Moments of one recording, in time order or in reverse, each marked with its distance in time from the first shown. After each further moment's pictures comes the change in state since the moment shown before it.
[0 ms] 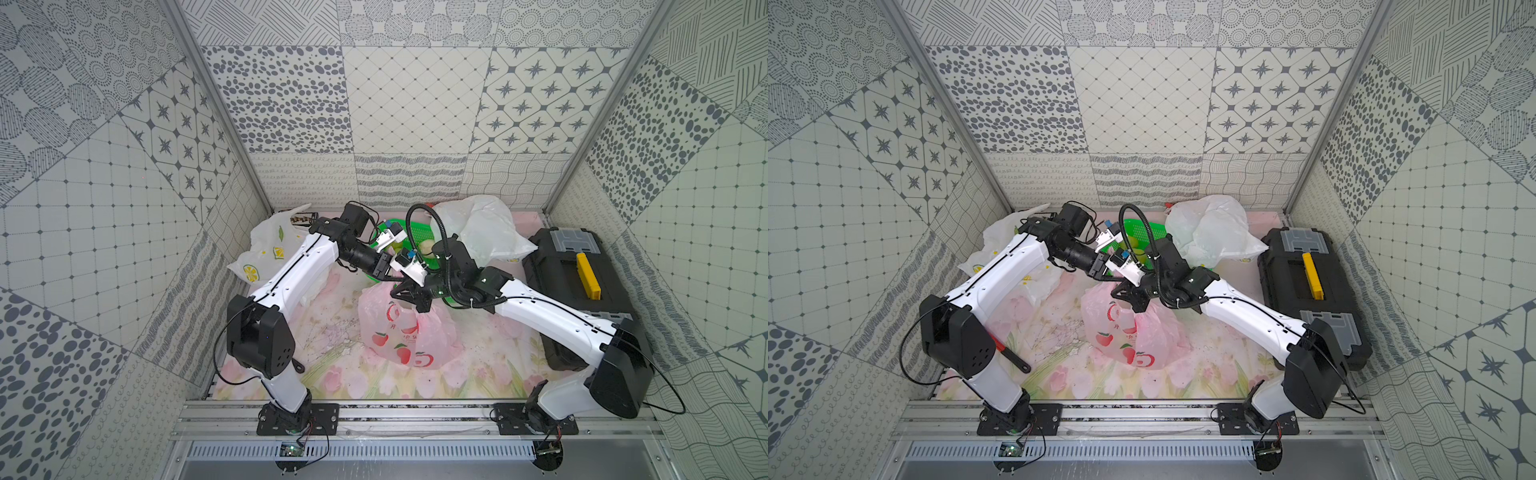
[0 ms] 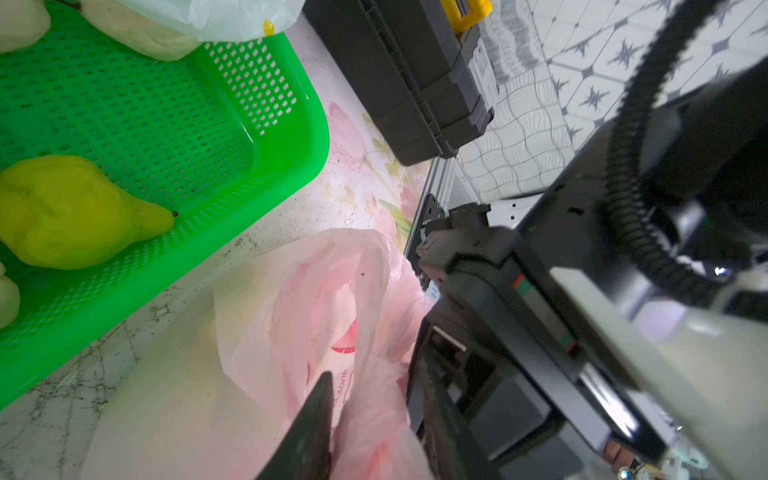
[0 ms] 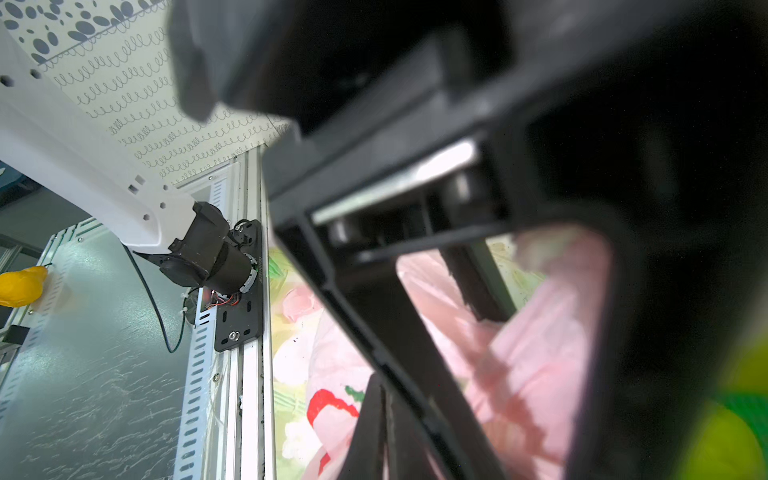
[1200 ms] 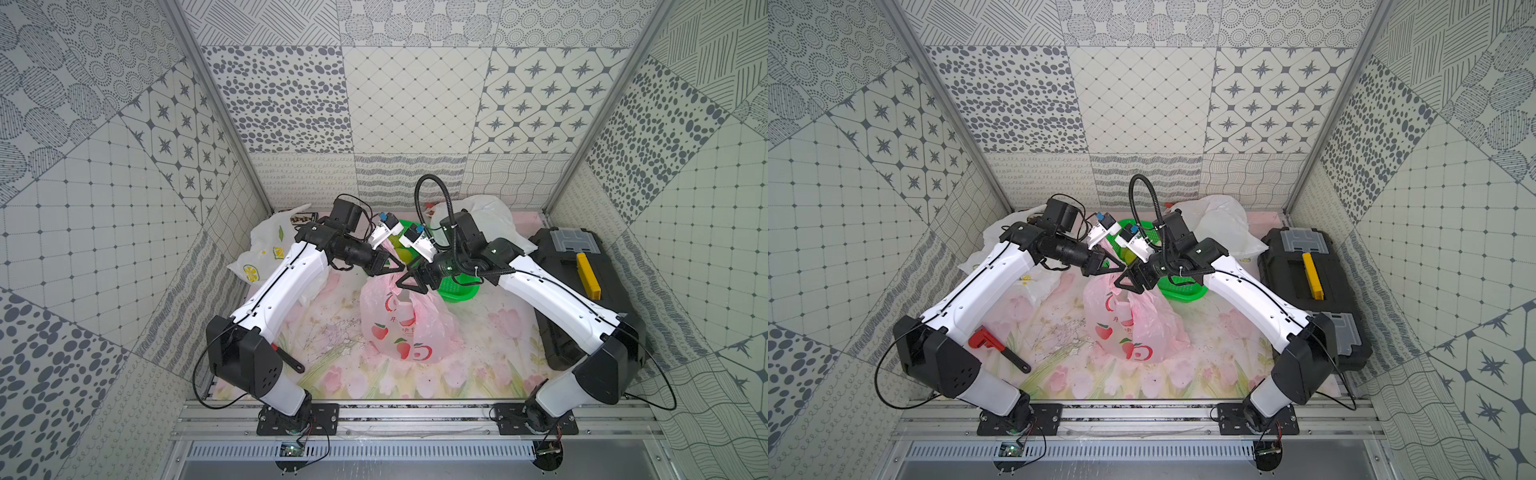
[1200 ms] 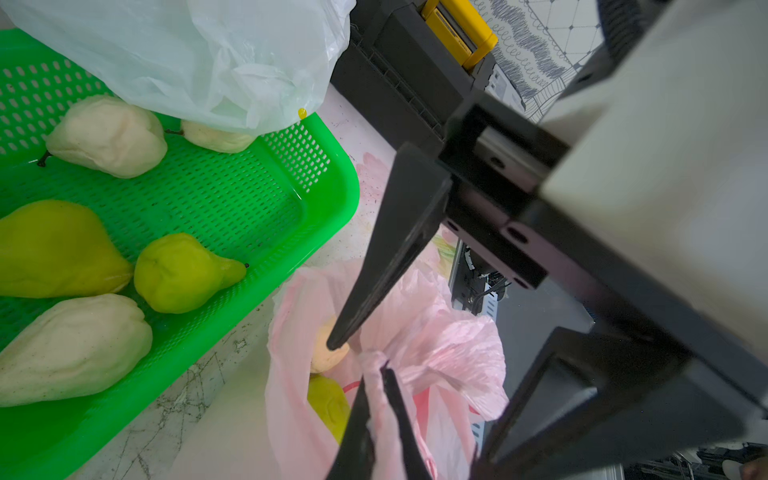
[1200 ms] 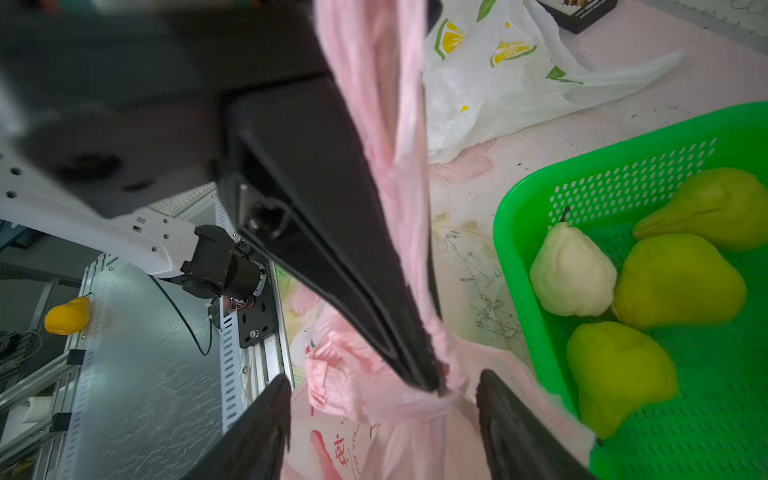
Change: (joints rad) left arm 0.001 -0.135 -0.050 0.167 -0.113 0.005; right arm -0.114 0.100 0.307 -0.352 -0.048 -0.001
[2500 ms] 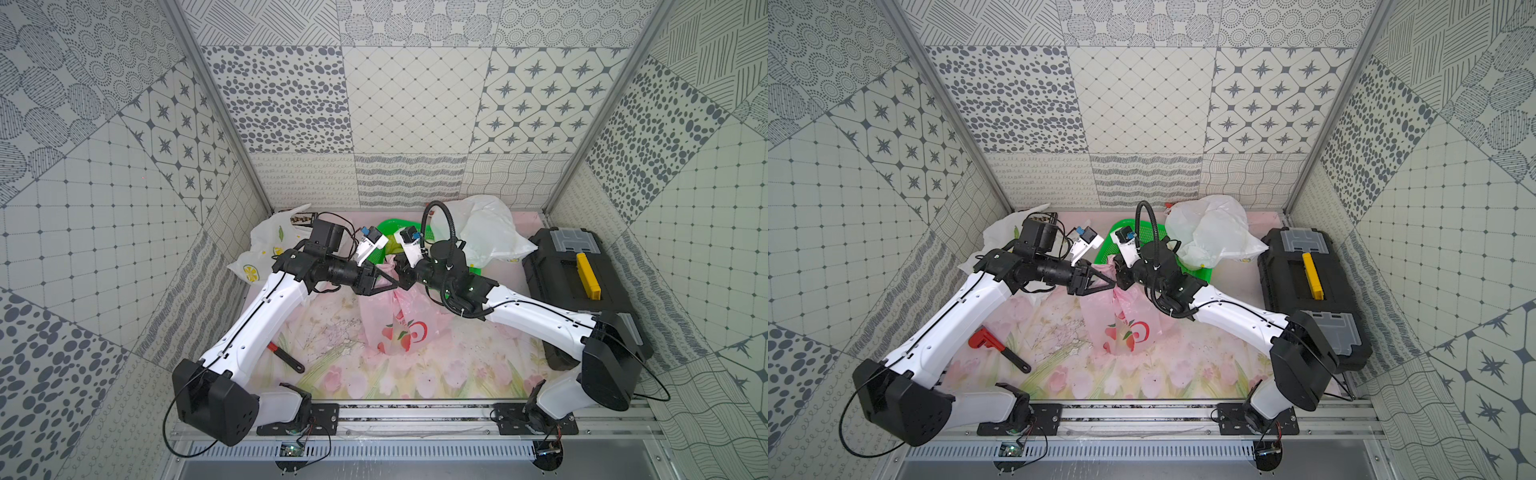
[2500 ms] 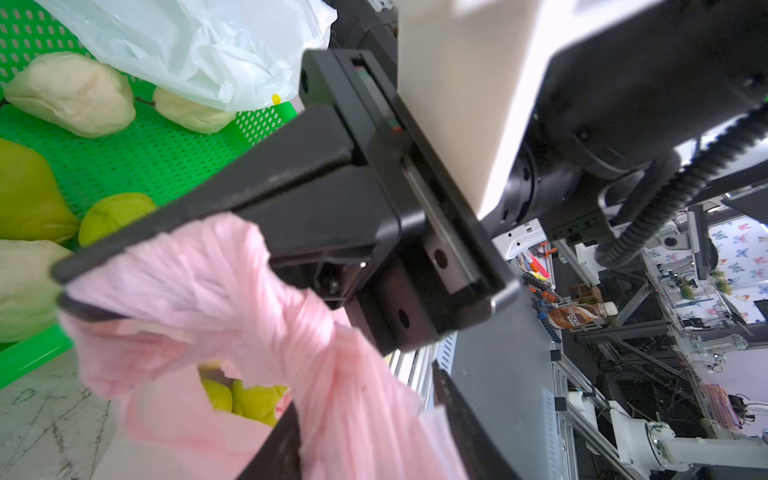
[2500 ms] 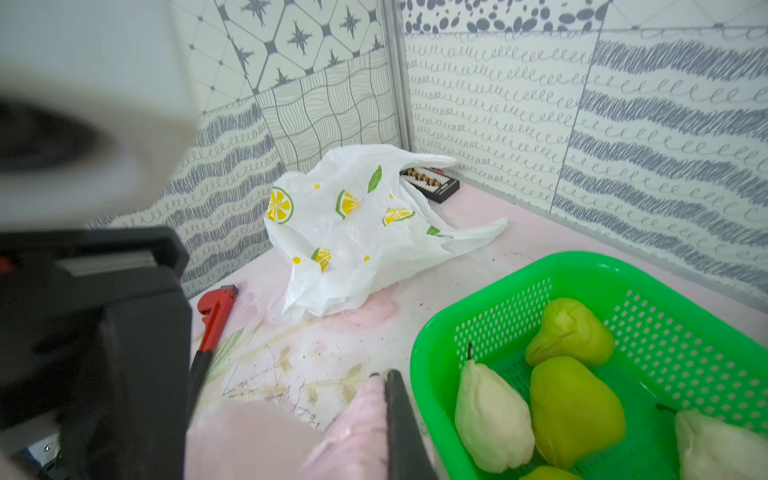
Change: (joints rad) left arm 0.035 -0.266 -0.306 0.158 0.088 -0.174; right arm 0.158 -0.045 -0.401 0.944 0.494 0.261
